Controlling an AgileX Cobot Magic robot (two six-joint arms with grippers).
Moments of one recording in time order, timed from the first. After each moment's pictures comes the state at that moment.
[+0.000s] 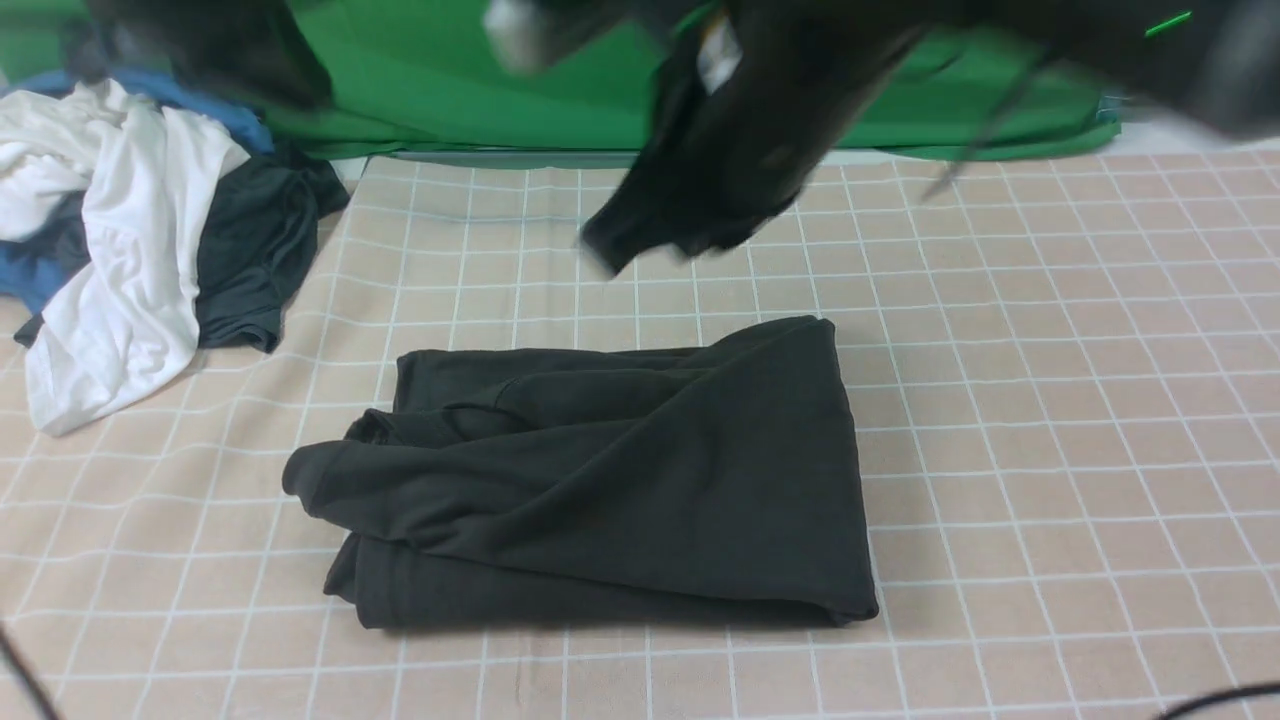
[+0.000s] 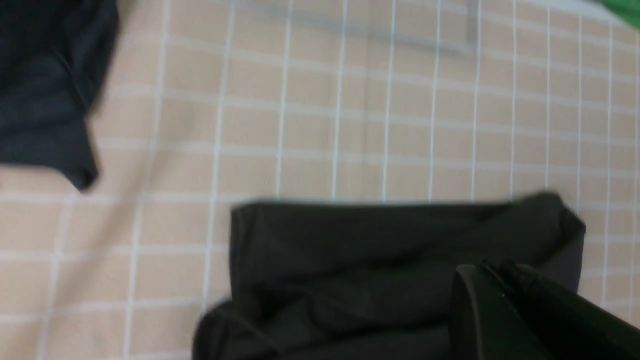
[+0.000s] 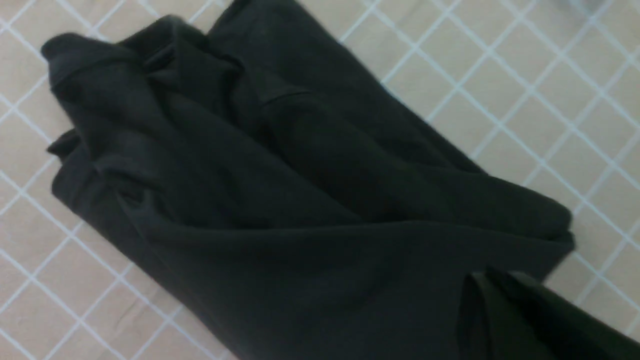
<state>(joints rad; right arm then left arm) 0.76 1.80 -1.87 -0.15 1.20 0.17 0.00 1.76 -1.74 -0.44 1.21 0.02</state>
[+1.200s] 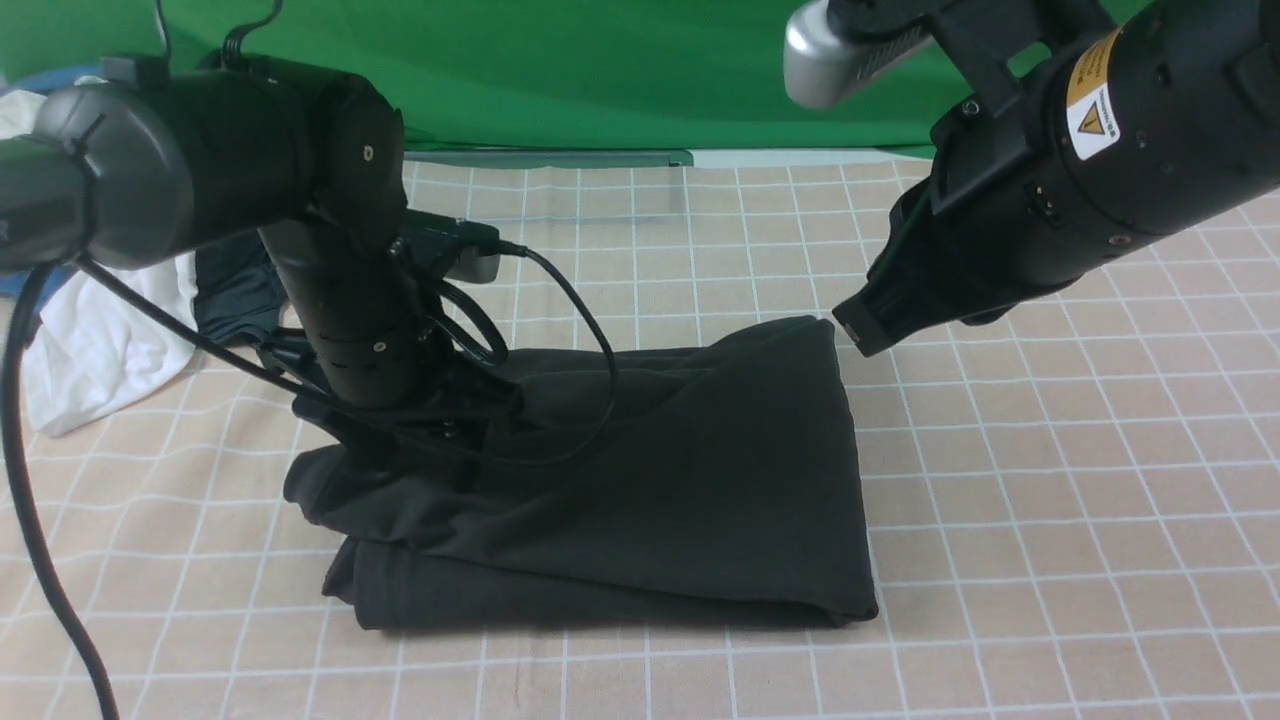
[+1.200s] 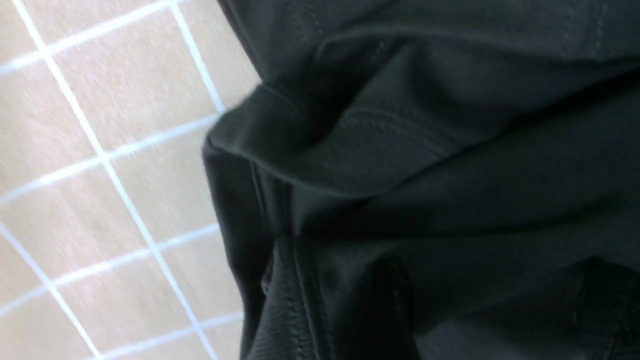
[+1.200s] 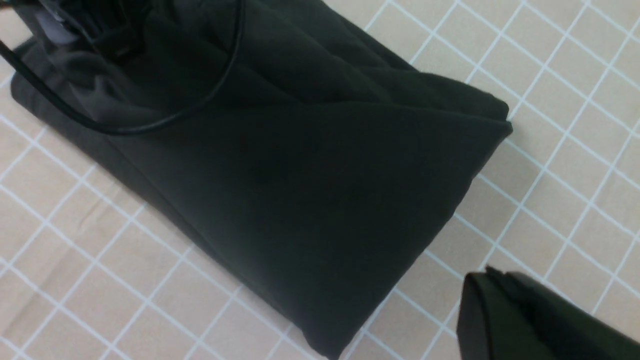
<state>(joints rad) 0.71 1.43 -1.41 -0.17 1.05 0.18 -0.35 1.80 -1.32 0.00 1.05 0.05</state>
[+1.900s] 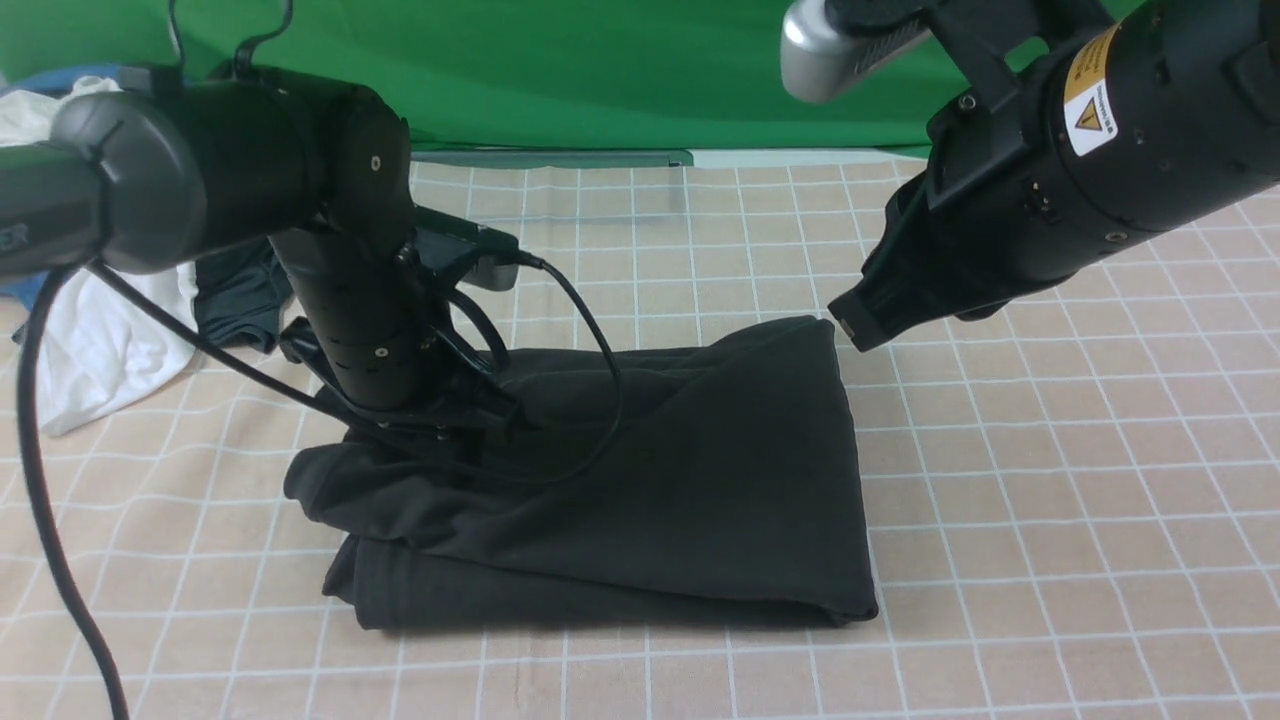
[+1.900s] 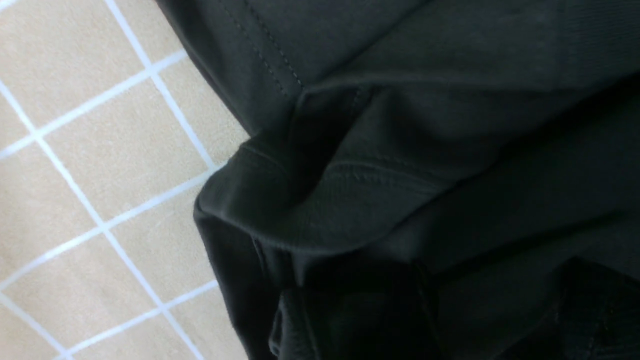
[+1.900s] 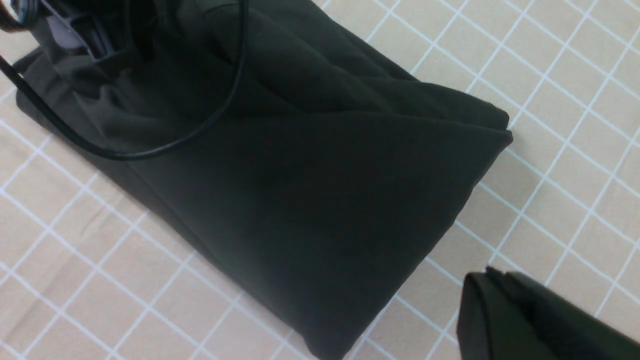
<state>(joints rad) 0.71 1.43 -1.41 -0.16 1.04 0.18 -0.35 1.83 -1.31 0.00 1.03 0.18</state>
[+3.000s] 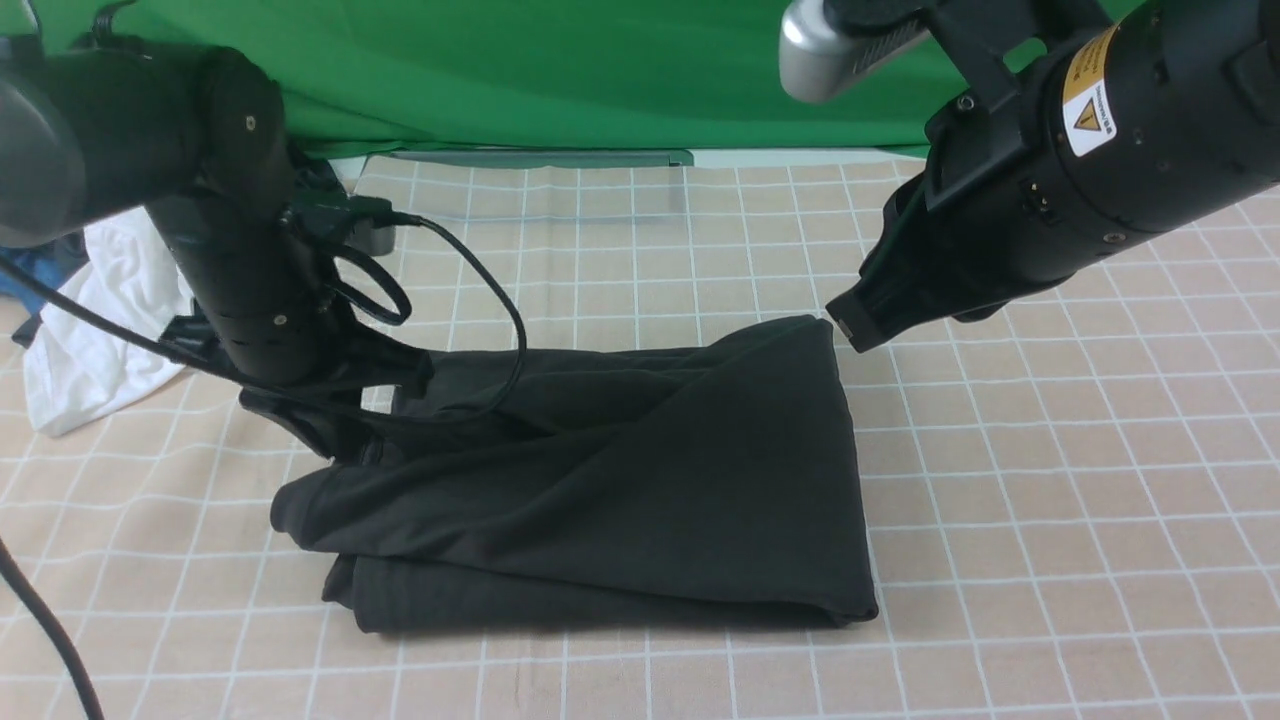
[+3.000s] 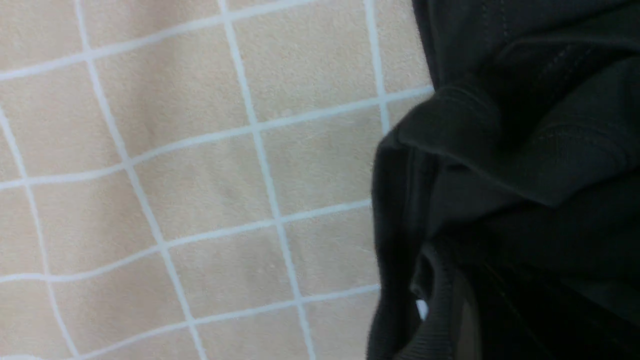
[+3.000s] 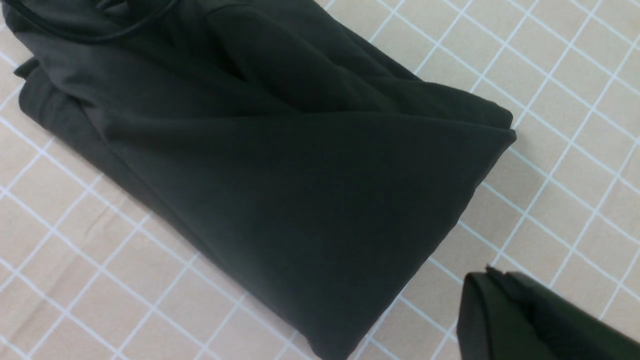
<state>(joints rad) 0.71 1.43 -1.41 -0.16 1.04 0.17 -0.20 1.79 -1.32 -0.03 1.08 0.08</state>
